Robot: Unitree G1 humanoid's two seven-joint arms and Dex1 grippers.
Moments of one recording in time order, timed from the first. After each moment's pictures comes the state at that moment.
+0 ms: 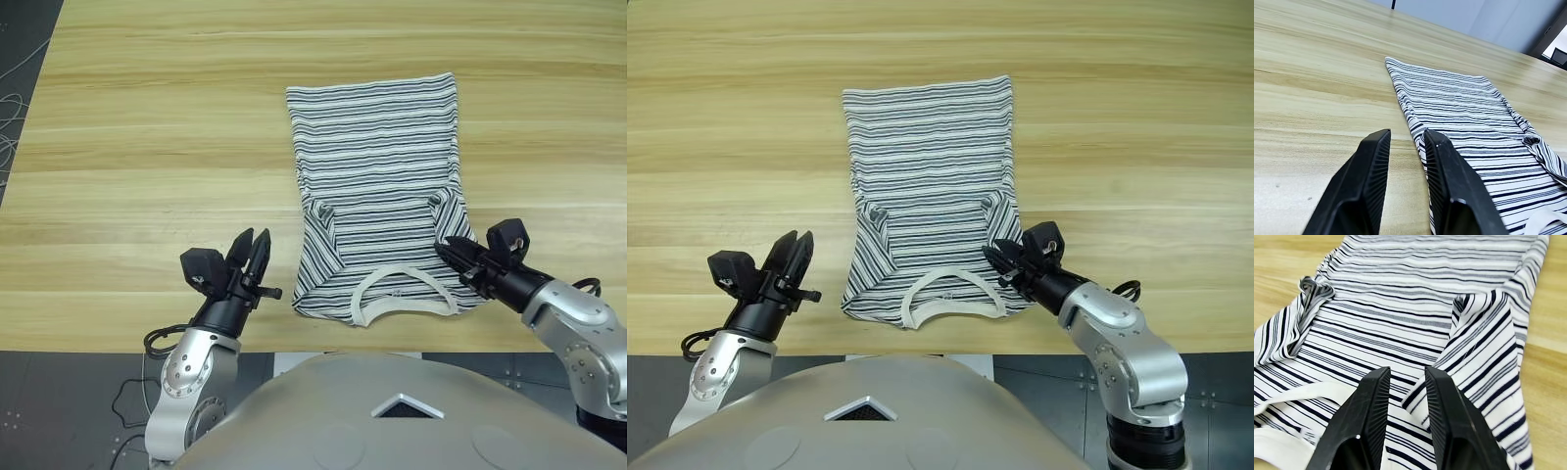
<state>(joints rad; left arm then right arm) 0.82 0.17 -0.04 -0.77 -0.41 0.30 -0.18 0.42 -0.51 -0.10 -0.71 0.58 0.90 0.43</state>
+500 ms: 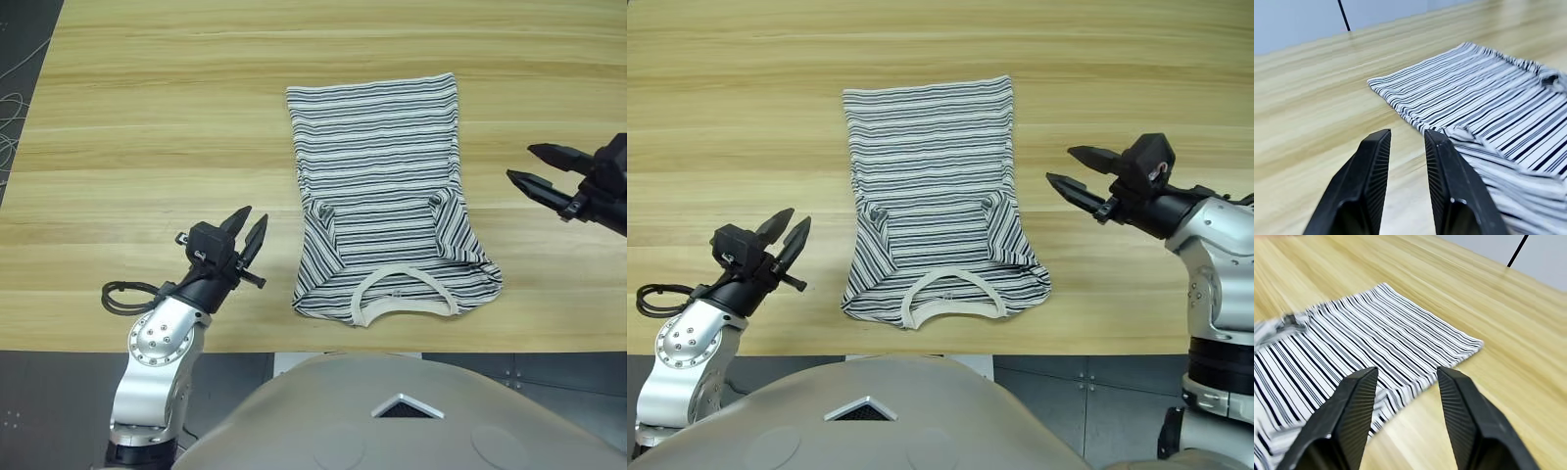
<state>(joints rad) 0.61 0.51 0.00 -0.61 -0.14 0.15 -0.34 0.12 -0.85 -0.18 -0.08 0.37 0.07 0.97</state>
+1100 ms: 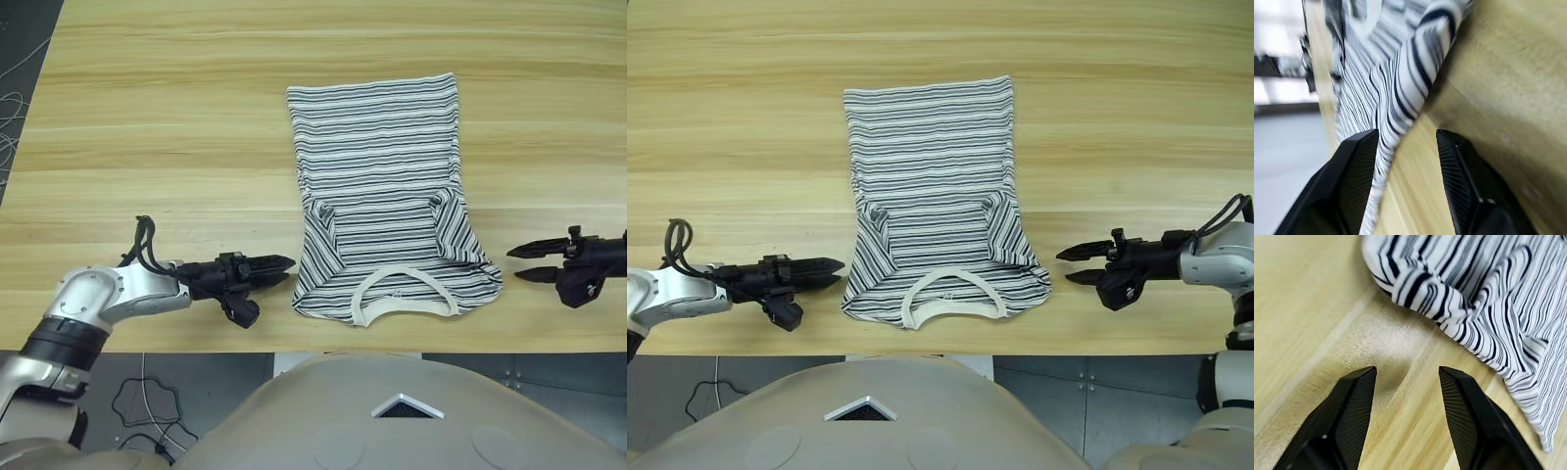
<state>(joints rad) 0.02 0.99 -0.41 0.15 1.08 -1.11 0.09 -0.29 -1.02 0.21 0.92 -0.61 -1.61 0.85</state>
